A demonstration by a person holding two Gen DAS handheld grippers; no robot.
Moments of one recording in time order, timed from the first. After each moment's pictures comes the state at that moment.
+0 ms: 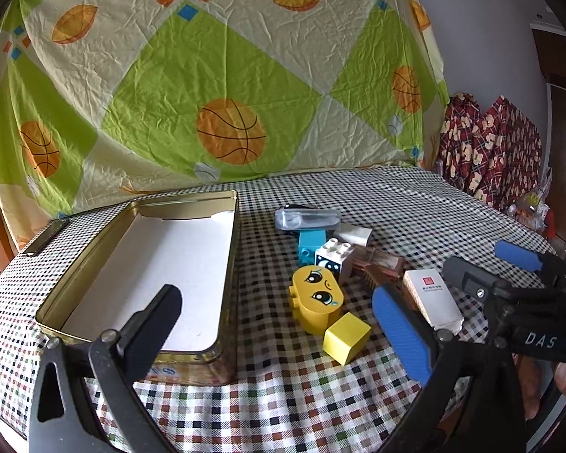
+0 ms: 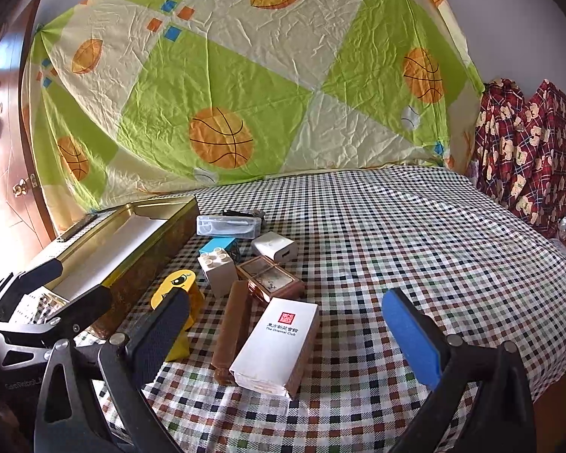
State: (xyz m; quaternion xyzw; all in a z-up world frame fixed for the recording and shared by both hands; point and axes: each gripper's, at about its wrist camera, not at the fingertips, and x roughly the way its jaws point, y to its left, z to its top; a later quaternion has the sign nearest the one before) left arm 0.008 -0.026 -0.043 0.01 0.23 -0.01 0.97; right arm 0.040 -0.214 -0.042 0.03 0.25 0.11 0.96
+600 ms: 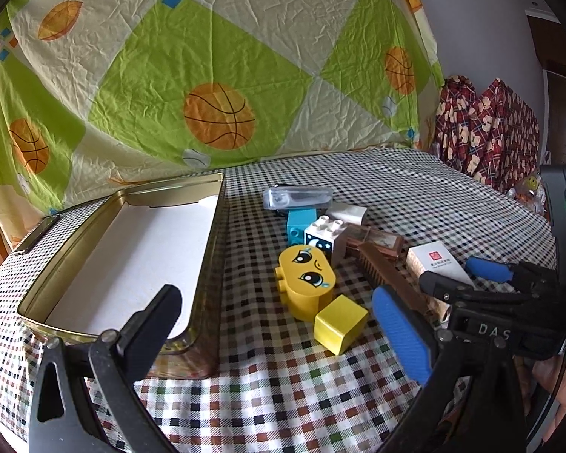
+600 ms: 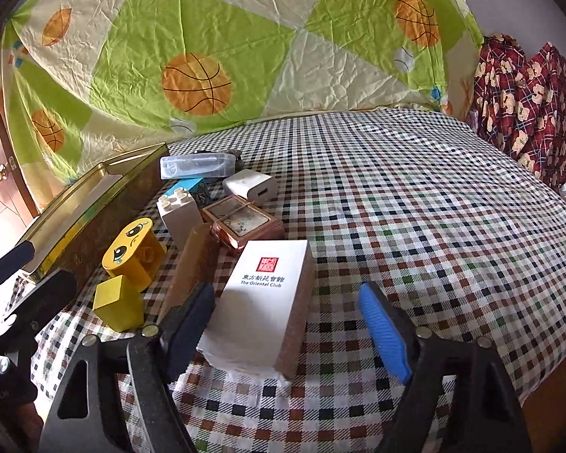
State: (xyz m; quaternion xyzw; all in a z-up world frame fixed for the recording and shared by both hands) left arm 0.018 -0.036 -0.061 0.03 0.25 -0.02 0.97; right arm 0.070 -0.220 -0.085 0.04 0.35 0.10 0.93
